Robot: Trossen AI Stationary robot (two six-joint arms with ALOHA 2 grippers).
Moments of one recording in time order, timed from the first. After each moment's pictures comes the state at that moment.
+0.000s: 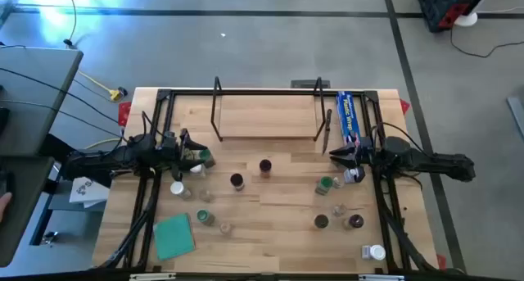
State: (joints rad) left arm 0.10 0.00 0.01 0.02 0.08 -0.14; right arm -0.08 0.01 0.01 0.02 -0.07 0.23
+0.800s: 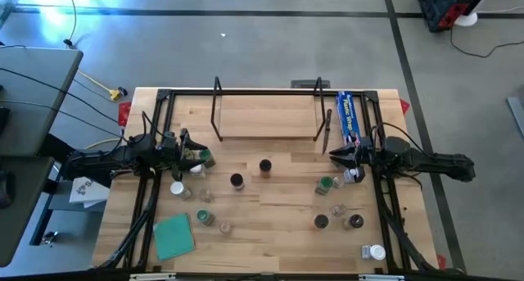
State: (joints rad) left arm 0.10 0.00 0.01 0.02 0.08 -0.14; right arm -0.08 0.01 0.01 0.02 -0.07 0.23
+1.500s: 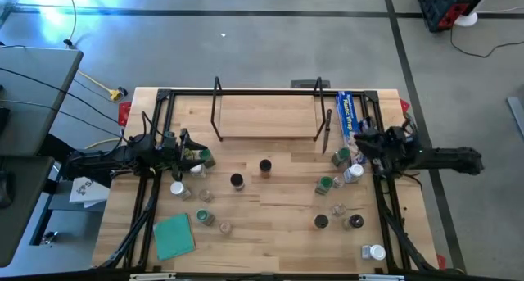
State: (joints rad) left arm 0.10 0.00 0.01 0.02 0.07 -0.14; right arm -0.01 0.25 0.16 0.64 0.01 0.10
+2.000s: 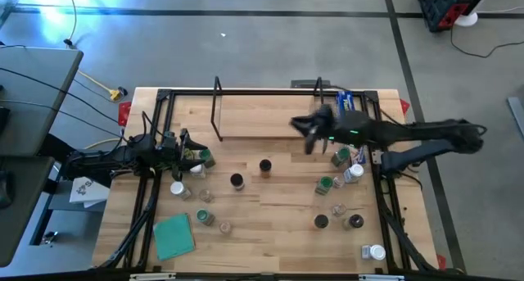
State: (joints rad) left arm 0.10 0.00 0.01 0.02 0.08 -0.14; right arm -0.05 1.20 0.95 -0.02 0.25 0.29
